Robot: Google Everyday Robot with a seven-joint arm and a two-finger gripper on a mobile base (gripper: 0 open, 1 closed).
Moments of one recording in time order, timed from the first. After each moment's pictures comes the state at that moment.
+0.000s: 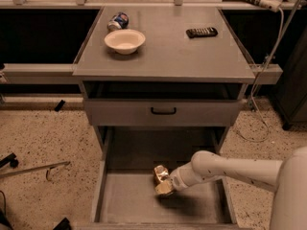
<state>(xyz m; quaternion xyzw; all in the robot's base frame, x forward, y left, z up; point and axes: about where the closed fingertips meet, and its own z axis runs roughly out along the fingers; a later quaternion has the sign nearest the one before) 0.511 -0.048 0.373 -0.28 0.91 0.29 0.13</state>
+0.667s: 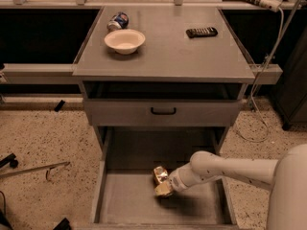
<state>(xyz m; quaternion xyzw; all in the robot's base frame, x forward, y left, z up) 0.507 -0.047 0.367 -0.27 0.91 0.29 0.12</state>
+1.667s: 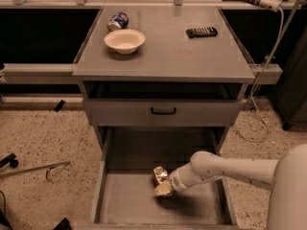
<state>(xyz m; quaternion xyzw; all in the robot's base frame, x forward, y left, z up) 0.507 -0.047 0.367 -0.27 0.91 0.29 0.12</state>
